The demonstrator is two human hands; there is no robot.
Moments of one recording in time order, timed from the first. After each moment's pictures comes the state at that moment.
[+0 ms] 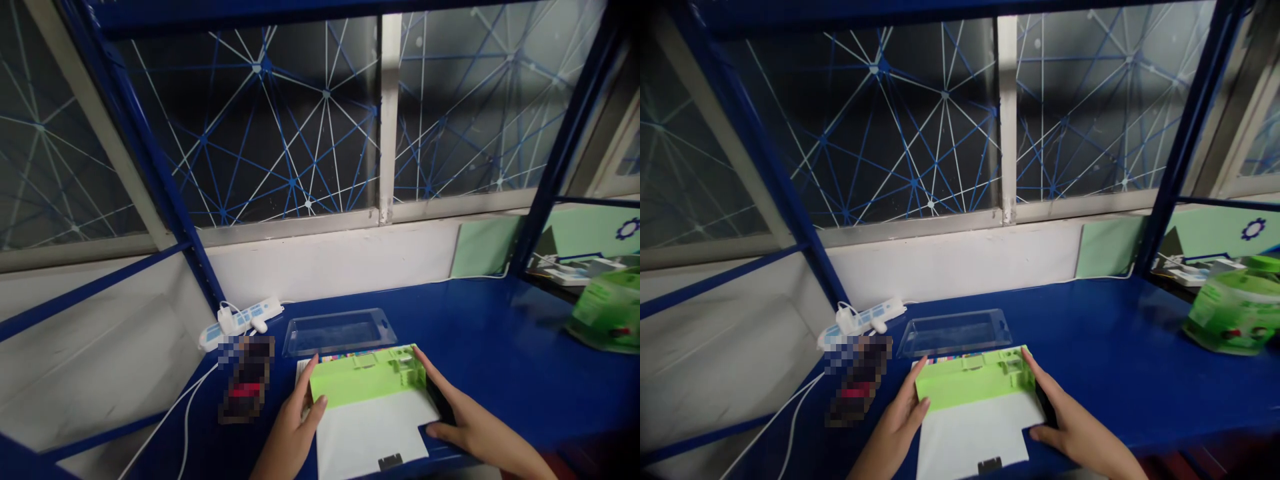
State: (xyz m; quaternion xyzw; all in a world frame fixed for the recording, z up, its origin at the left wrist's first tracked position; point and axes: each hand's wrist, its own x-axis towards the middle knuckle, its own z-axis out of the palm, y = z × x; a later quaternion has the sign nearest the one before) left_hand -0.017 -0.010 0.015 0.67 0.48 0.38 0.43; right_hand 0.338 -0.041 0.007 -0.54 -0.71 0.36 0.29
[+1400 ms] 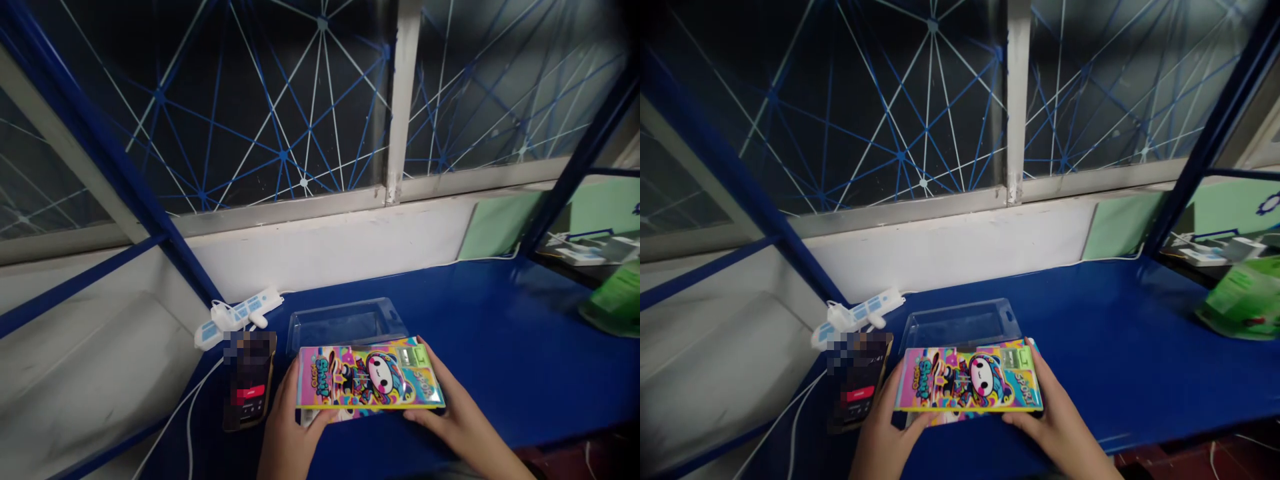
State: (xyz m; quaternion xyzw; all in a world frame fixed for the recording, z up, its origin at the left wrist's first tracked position) left_hand -0.030 -0.004 0.017 0.65 0.59 0.43 0.21; right_hand 0.278 -0.038 -0.005 -0.57 -0.62 0.32 0.43
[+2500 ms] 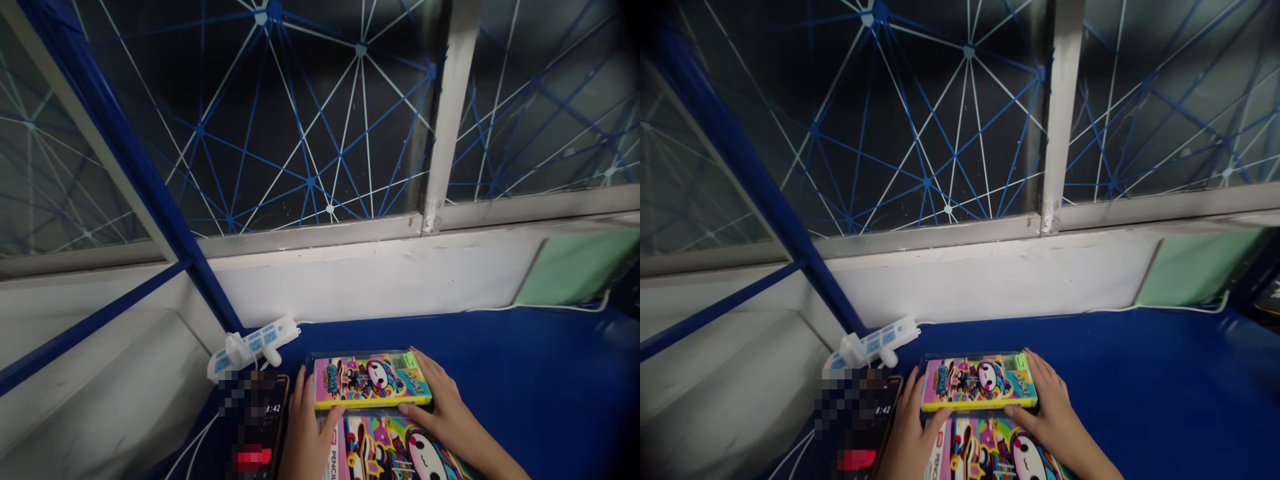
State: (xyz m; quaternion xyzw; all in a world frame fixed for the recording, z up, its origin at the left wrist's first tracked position) left_hand -0.031 0.087 -0.011 0.65 0.65 0.38 0.14; right_hand 0.280 0.106 -0.013 -0.59 -0.74 0.19 0.29
